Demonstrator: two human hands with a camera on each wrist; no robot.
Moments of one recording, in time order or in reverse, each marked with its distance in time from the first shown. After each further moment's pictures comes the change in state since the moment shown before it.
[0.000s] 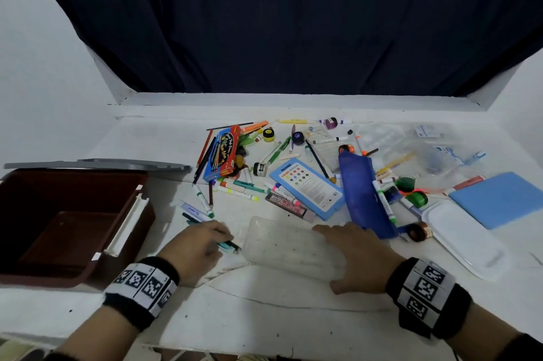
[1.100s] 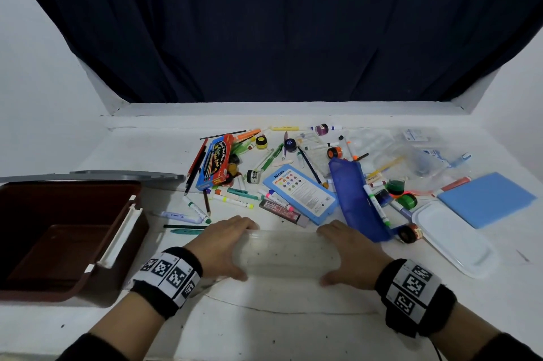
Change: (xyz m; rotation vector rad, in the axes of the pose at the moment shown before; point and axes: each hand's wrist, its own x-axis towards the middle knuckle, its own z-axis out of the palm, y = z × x) left_hand 0.031 0.054 -0.014 0.048 -0.150 0.038; right_hand 0.008 0.001 0.002 0.153 0.091 0.071
